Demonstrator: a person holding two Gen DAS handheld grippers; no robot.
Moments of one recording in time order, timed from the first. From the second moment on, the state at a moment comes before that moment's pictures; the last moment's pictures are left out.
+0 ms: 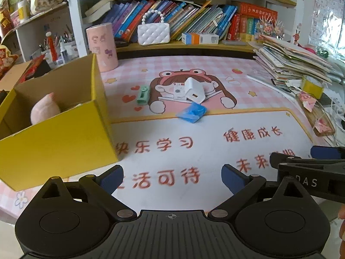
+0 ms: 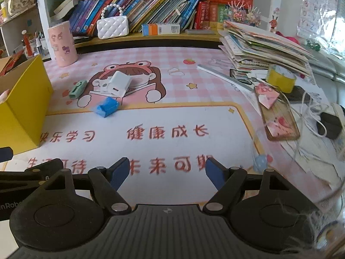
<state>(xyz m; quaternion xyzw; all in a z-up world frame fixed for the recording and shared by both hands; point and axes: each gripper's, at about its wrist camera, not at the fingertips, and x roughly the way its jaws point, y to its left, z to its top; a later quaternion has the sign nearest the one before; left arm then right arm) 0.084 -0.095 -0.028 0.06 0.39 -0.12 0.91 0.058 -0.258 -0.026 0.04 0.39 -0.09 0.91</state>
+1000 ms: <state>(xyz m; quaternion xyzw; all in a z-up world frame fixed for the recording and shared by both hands) 0.230 -0.191 -0.081 0.09 0.41 -0.08 0.91 0.206 -0.326 -0.009 0.09 0.35 -0.01 0.93</state>
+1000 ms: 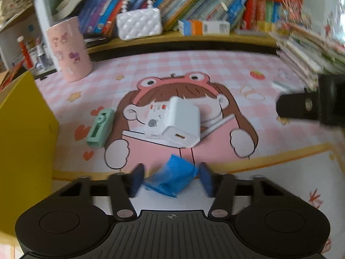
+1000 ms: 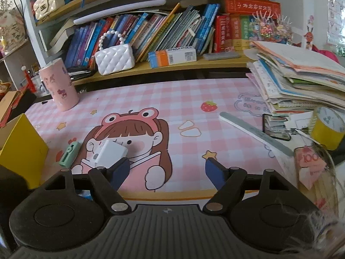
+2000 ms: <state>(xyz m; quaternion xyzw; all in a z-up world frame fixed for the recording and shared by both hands) 0.131 -0.104 -0.011 -0.02 0.38 -0.05 0.92 0.293 -0.279 -0.068 0.19 0.41 0.09 0.89</state>
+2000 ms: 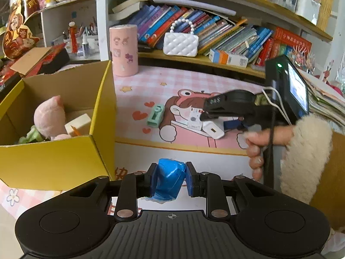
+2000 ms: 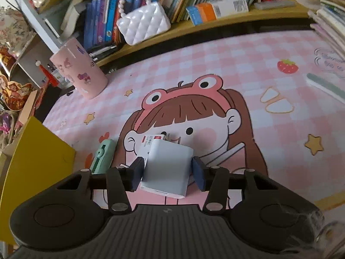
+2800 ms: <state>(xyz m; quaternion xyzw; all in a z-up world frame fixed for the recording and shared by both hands) 0.062 -0.017 -0.012 -0.07 0.36 -0.06 0.93 0.097 -0.209 -0.010 0.14 0.40 0.12 0.90</state>
